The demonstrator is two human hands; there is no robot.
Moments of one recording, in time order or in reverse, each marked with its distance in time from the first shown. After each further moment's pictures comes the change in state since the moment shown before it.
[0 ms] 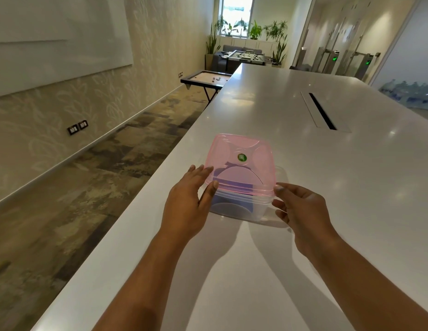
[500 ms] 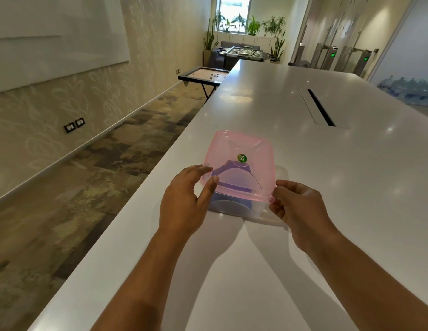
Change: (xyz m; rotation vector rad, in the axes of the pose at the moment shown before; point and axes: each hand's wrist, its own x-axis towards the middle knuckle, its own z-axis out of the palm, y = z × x) left_hand 0.000 -0.002 0.001 0.015 0.106 0.033; right_hand 0.004 0.000 -0.001 -0.004 -0.045 0.034
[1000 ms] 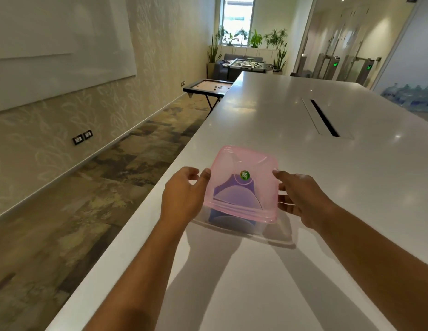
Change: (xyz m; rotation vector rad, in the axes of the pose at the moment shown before) left_hand 0.045 0.013 -0.005 -0.003 0.001 -0.266; right_hand 0.052 -0.033 0.009 -0.195 -0.110 0.040
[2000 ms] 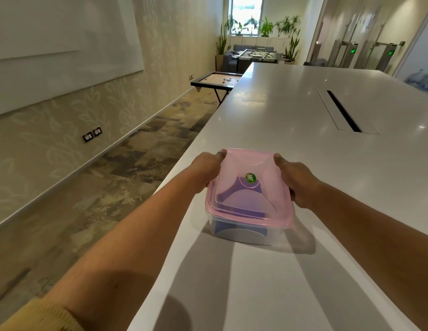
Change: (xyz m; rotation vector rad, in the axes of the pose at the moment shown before) left_hand 0.103 0.029 0.048 -0.054 -0.414 -0.287; right_hand 0.089 -0.010 0.027 -0.117 -0.064 0.036
